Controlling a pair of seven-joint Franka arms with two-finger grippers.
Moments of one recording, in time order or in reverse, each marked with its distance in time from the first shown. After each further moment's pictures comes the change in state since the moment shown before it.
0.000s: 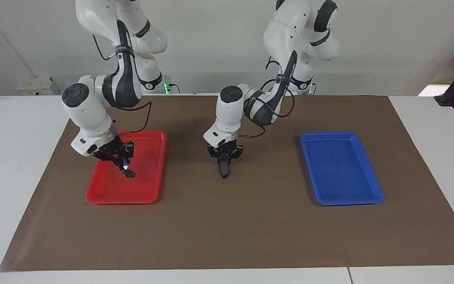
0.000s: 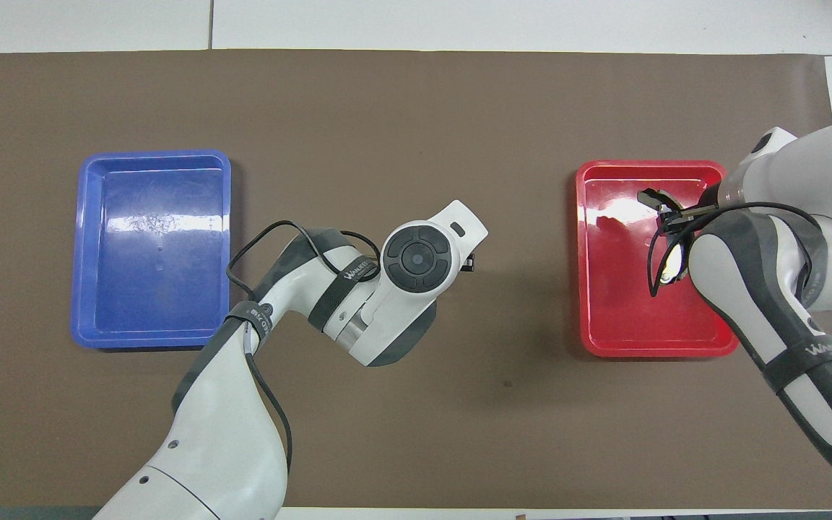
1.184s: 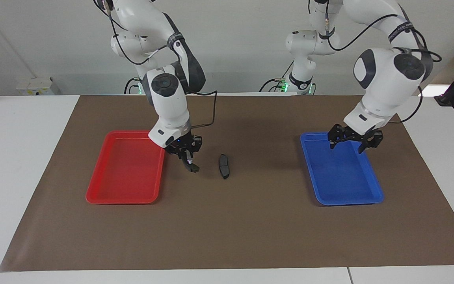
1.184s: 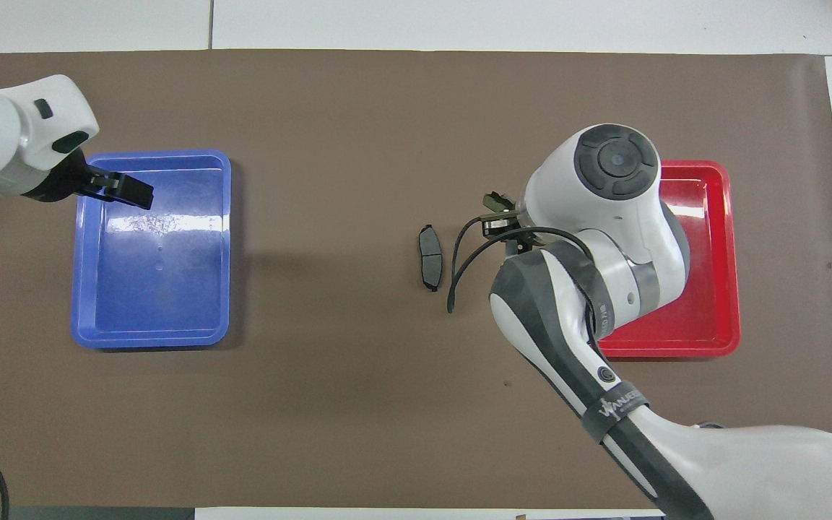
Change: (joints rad) left arm 0.659 -0.377 0.028 0.044 -0.051 -0.553 0.881; right arm 0.414 0.128 0.024 0.196 0.001 -0.052 0.533
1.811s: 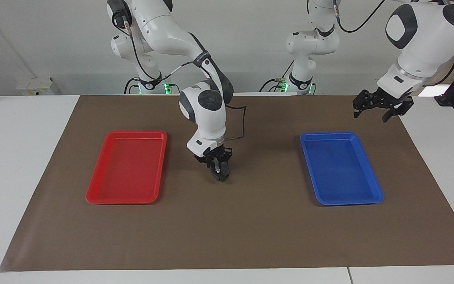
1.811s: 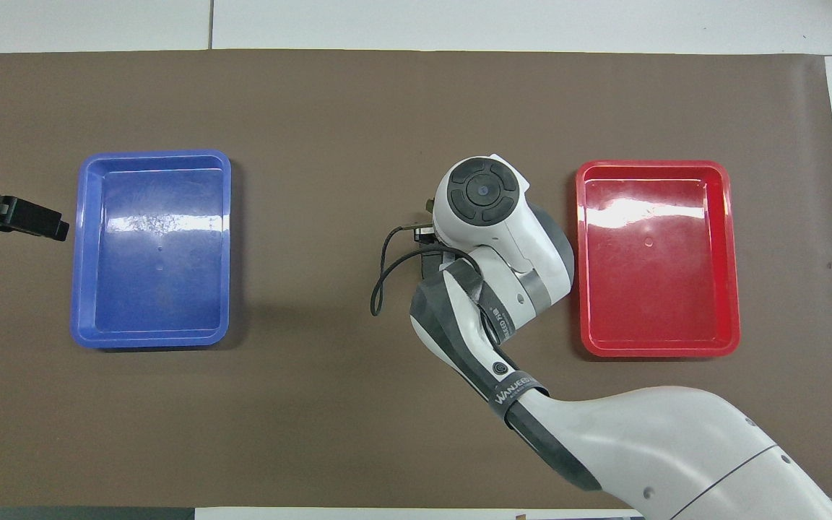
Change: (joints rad) left arm 0.060 -0.096 0.002 0.080 -0.001 -0.234 0.020; right arm 0.107 0.171 0.000 0.082 -0.080 0.107 0.167
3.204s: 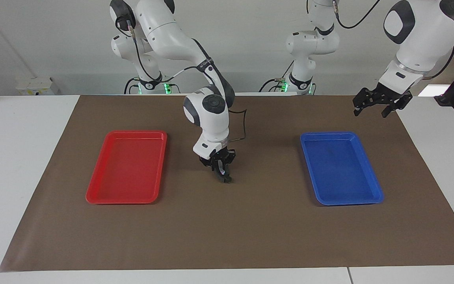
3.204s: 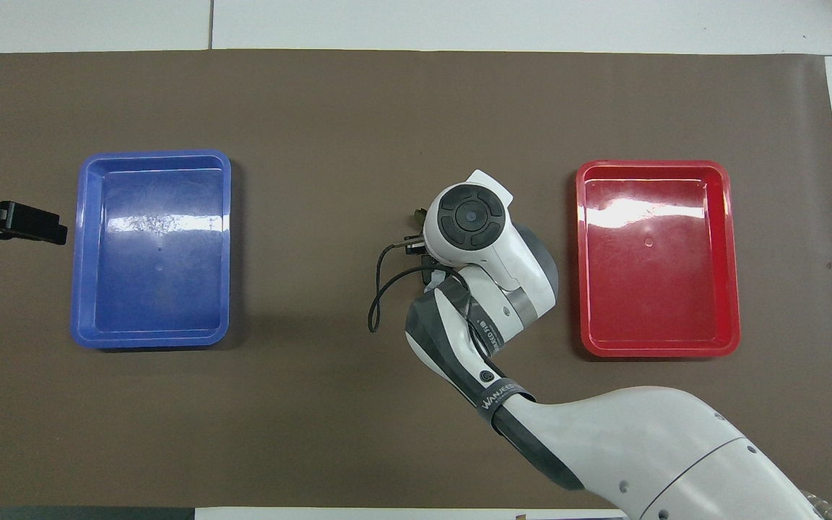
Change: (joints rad) left arm 0.000 -0.055 0.000 -0.080 0.000 0.061 -0.118; right arm 0.024 0.017 0.000 -0.060 -0.003 0.110 -0.052
